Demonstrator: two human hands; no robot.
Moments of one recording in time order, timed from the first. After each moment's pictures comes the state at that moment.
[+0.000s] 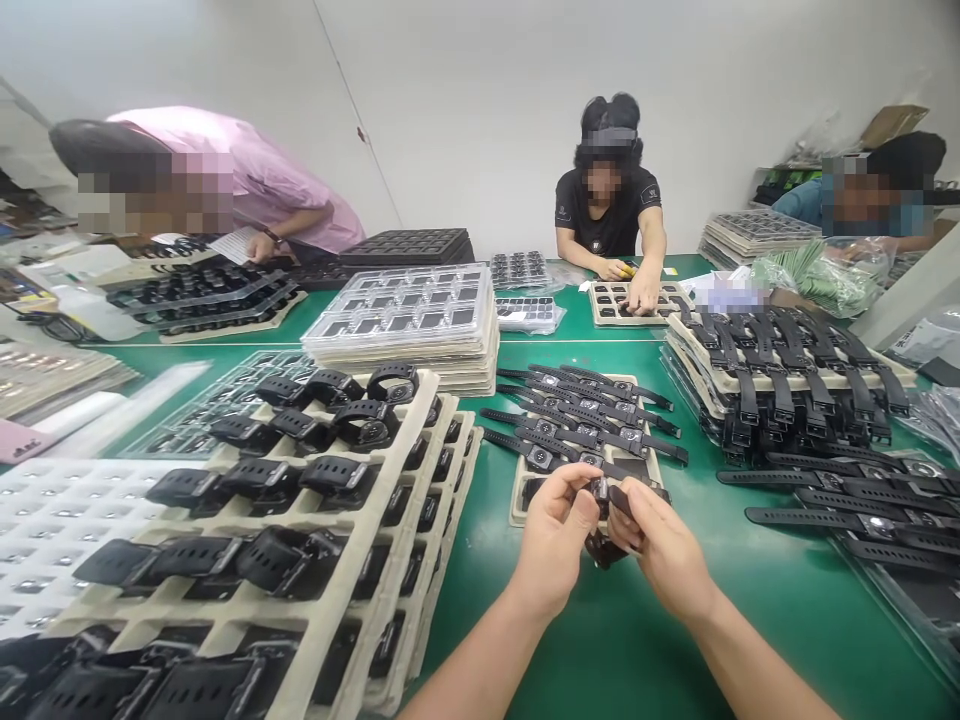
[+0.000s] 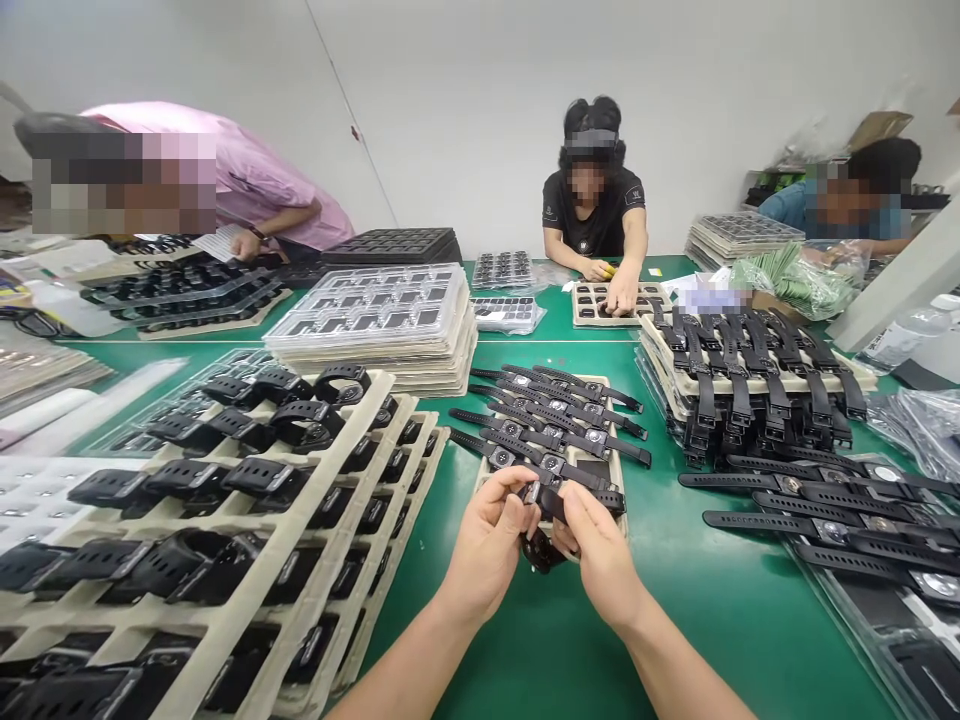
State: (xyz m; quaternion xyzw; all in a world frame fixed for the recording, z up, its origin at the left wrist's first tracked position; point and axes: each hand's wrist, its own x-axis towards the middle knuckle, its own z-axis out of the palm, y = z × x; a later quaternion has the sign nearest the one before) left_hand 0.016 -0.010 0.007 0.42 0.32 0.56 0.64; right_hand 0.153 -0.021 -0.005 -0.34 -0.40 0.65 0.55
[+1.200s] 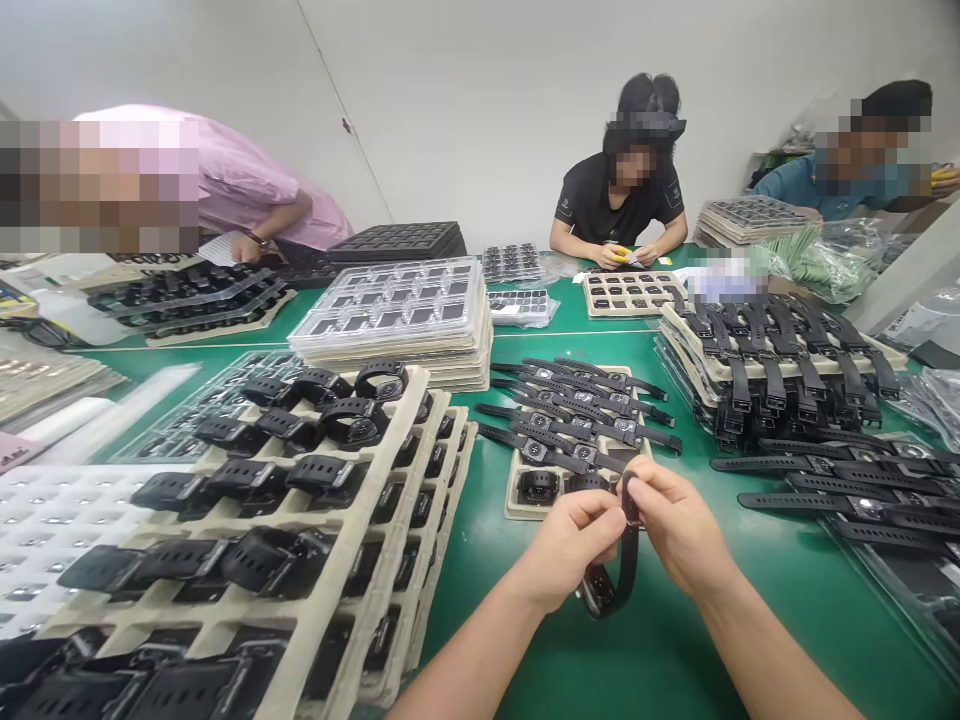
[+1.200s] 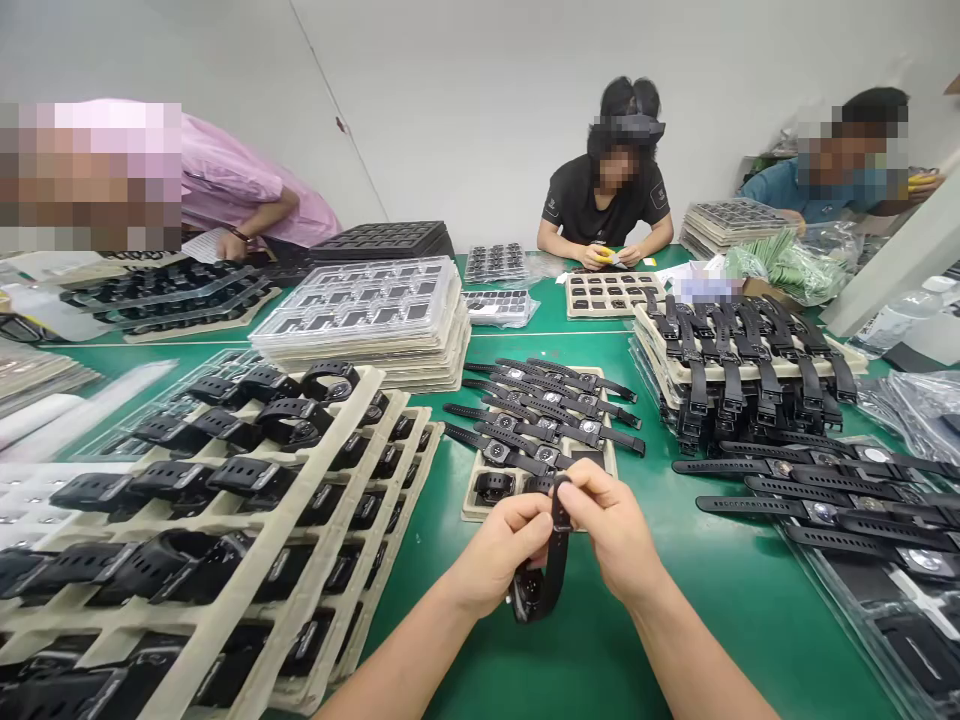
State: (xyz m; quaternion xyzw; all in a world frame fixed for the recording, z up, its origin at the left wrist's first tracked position) left_hand 0.020 -0.011 0.013 0.46 0.31 0.36 0.75; right_hand 0.178 -0.015 0.015 -0.39 -0.44 0.58 0.56
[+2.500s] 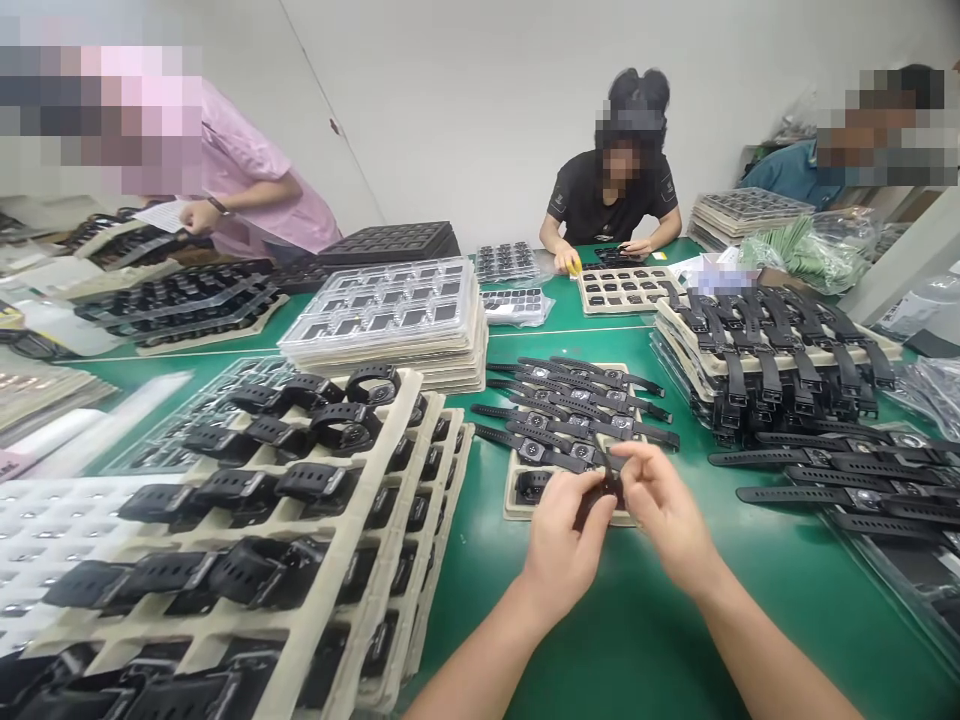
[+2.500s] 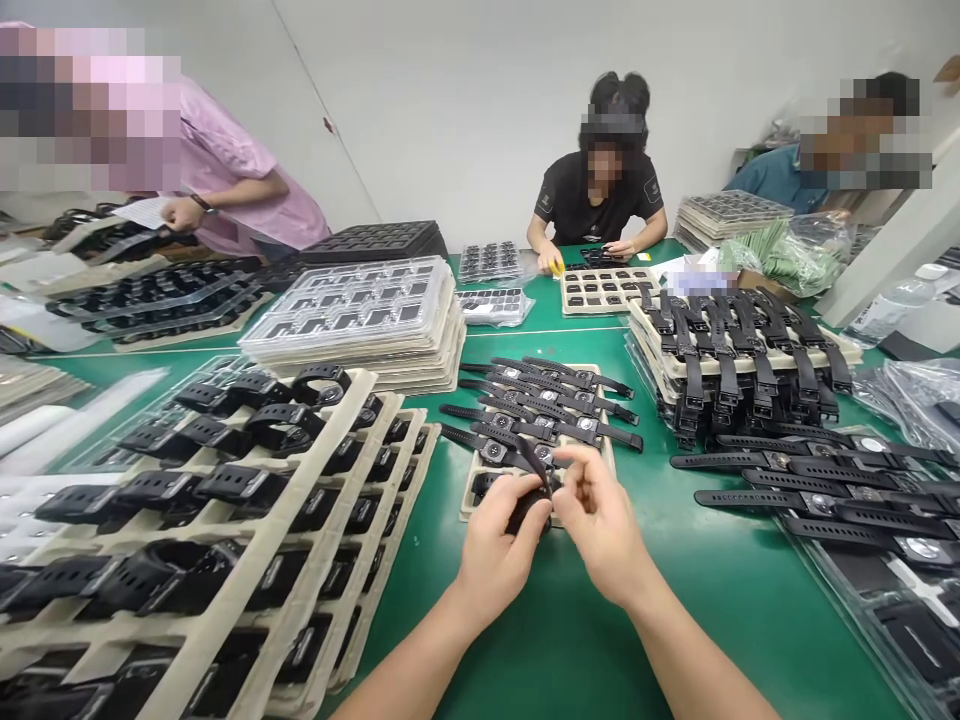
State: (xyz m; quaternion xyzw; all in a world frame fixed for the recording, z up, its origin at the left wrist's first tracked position) left_hand 0.023 -0.015 0.004 0.67 0.44 0.47 0.38; right_hand 0.173 -0.020 0.008 -0.46 -0.50 0.48 0.56
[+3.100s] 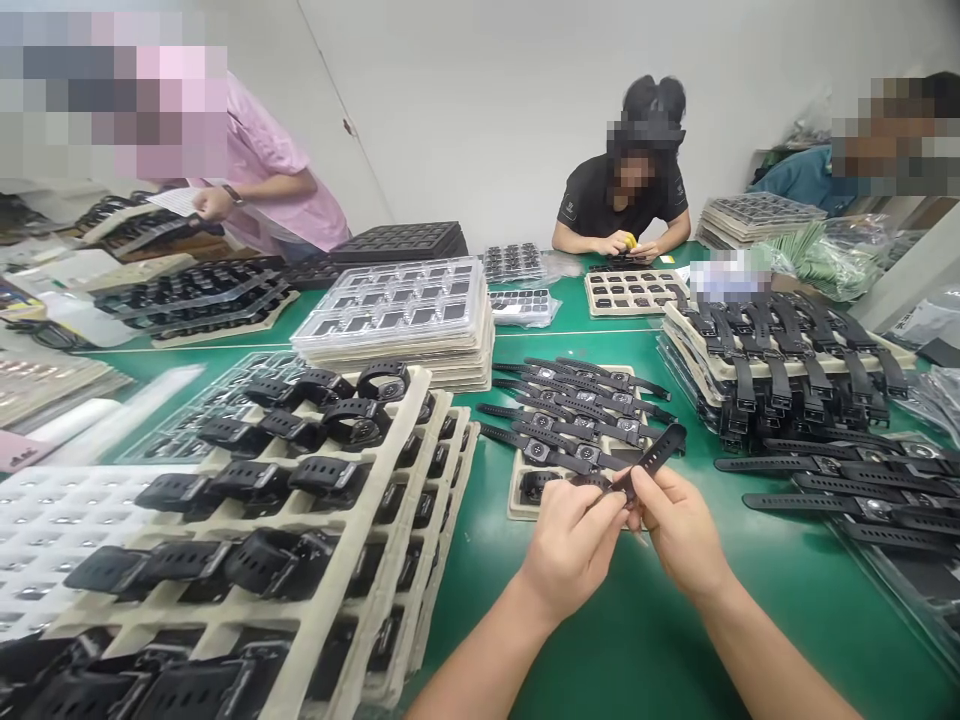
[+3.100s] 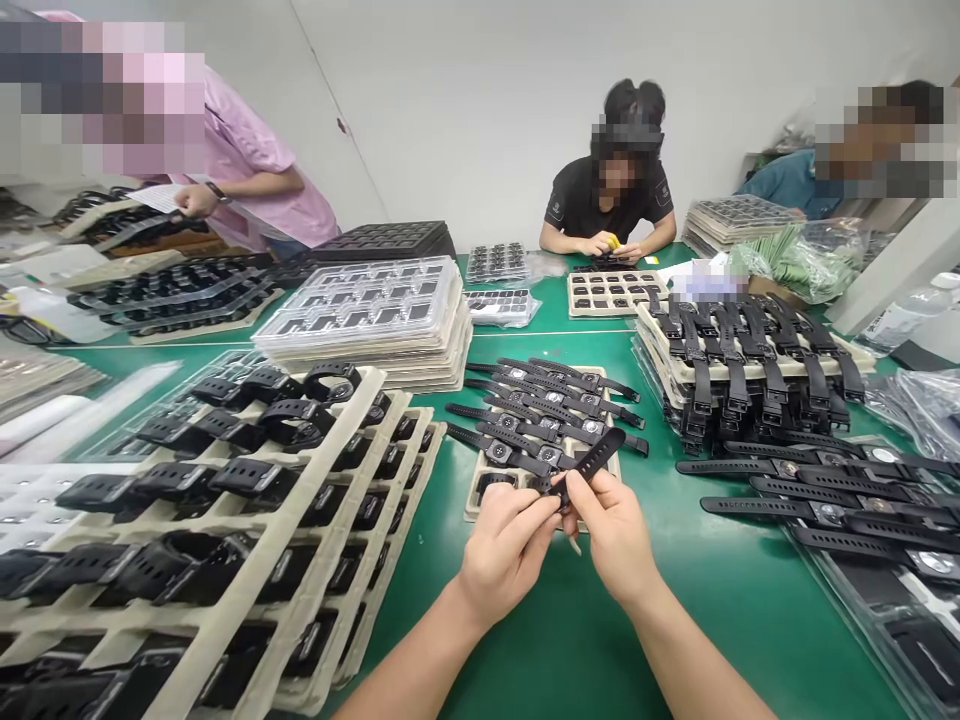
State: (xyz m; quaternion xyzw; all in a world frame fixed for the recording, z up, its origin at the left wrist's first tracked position) left_hand 0.018 -0.010 -0.001 0.80 0.30 0.52 0.00; right_hand 0.169 -0.017 0.005 -0.43 -0.42 0.56 0.57
